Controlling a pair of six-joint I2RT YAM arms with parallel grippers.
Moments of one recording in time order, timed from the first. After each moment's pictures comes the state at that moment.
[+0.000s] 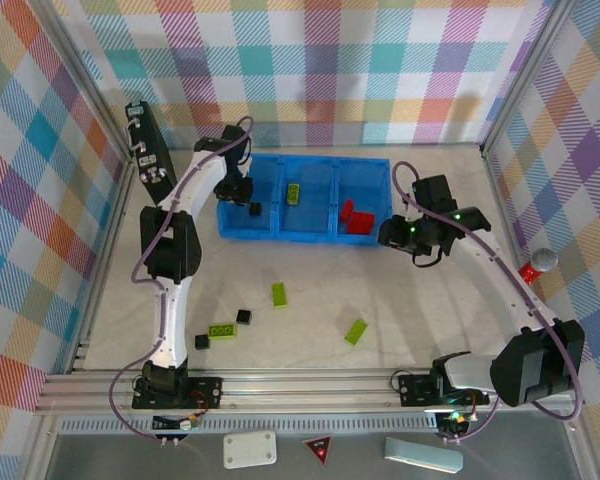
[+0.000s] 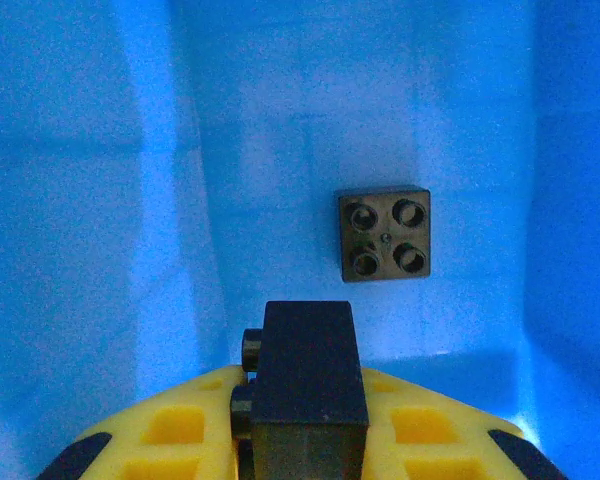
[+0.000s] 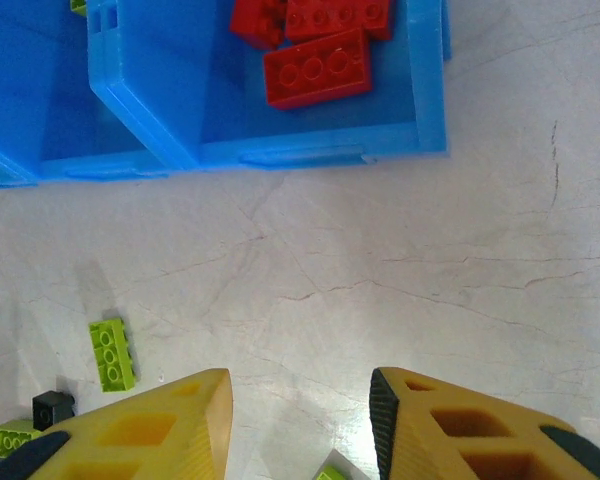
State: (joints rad) left arm -0.24 2.31 2.18 -1.19 -0.05 -0.07; right arm 0.28 1.28 1.16 -0.90 -0.22 0.46
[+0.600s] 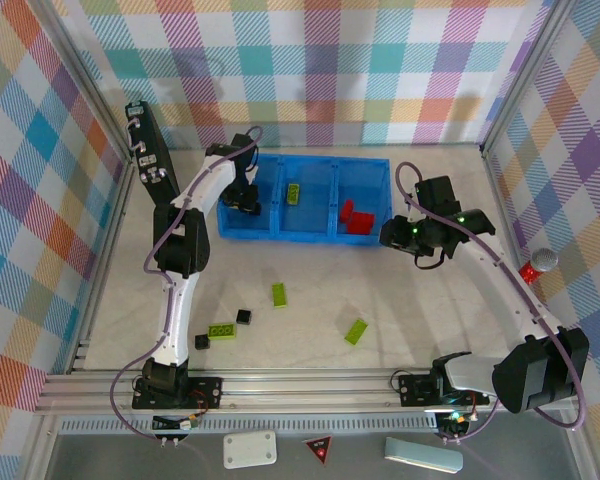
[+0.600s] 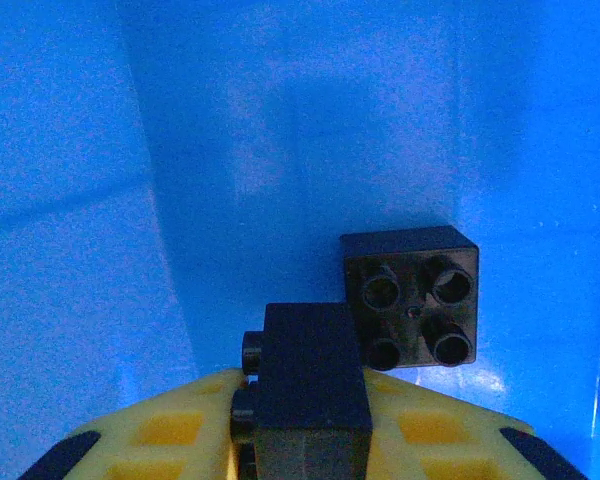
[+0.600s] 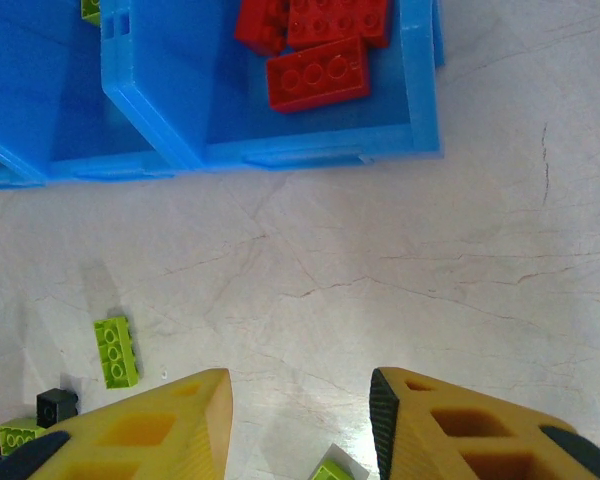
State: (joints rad) left arm -0.24 2.43 2.24 -1.18 -0.08 -0.05; right arm 0.28 1.25 1.16 -0.92 -0.22 0.46
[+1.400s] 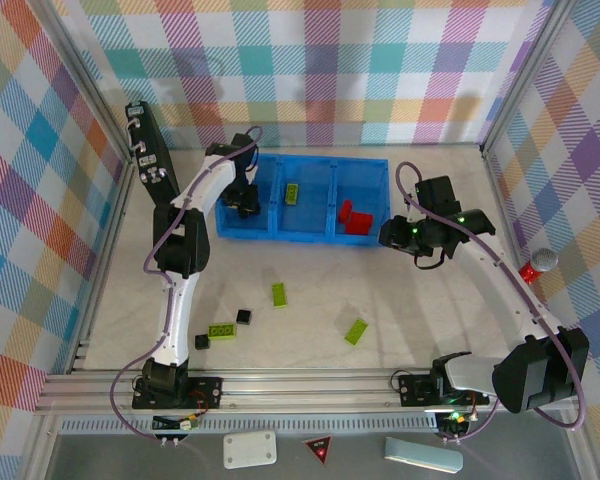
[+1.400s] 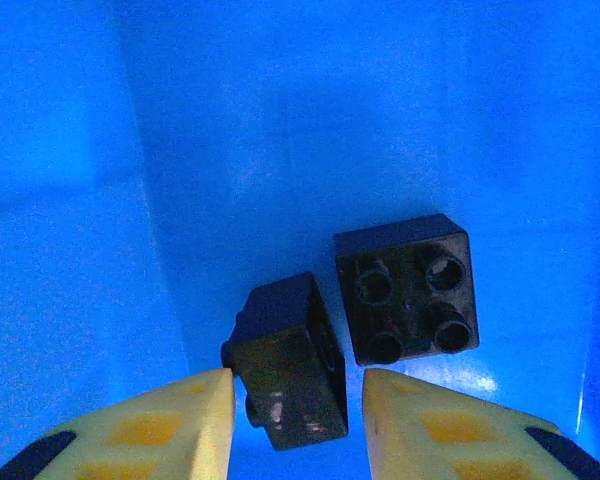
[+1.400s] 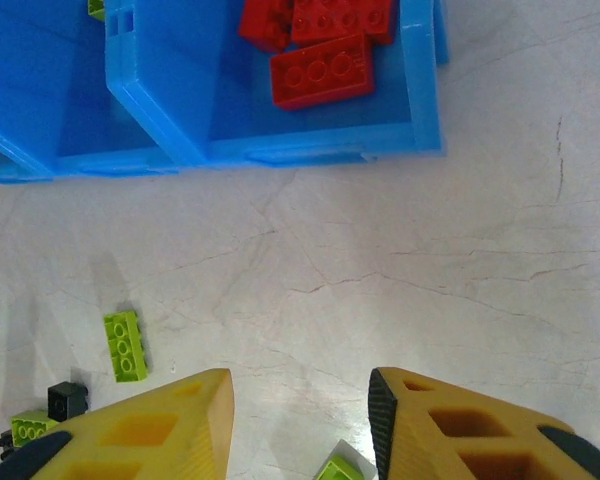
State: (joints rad) left arm -0.25 2.42 2.24 -1.19 -0.08 -0.06; right arm 0.28 1.25 1.15 -0.92 -0.24 0.47
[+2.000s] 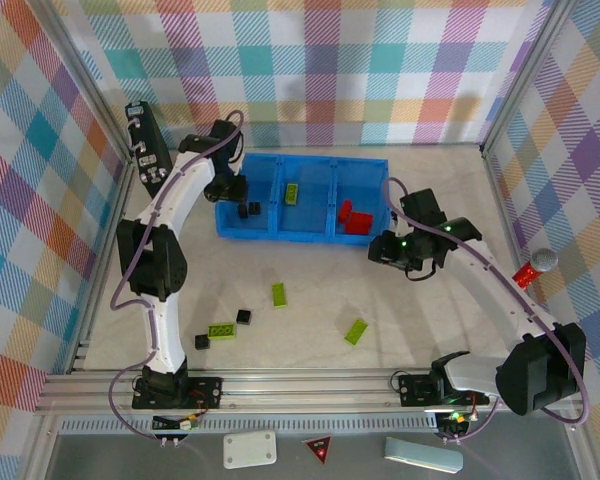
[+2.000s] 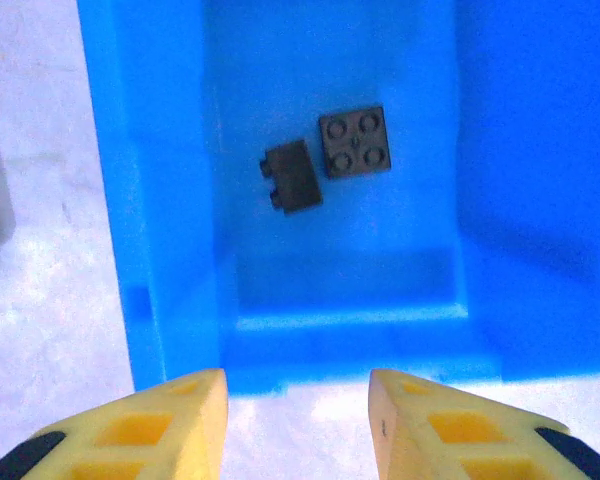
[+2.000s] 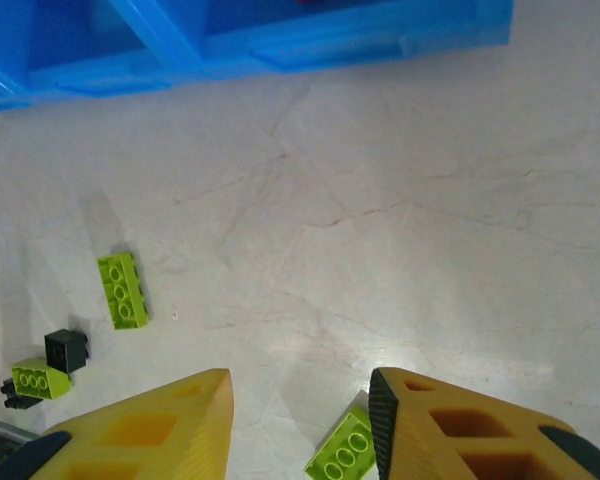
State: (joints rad) left arm -0.25 2.04 1.99 -1.21 -0.05 -0.10; right arm 0.37 1.25 1.06 -0.91 -0.27 0.53
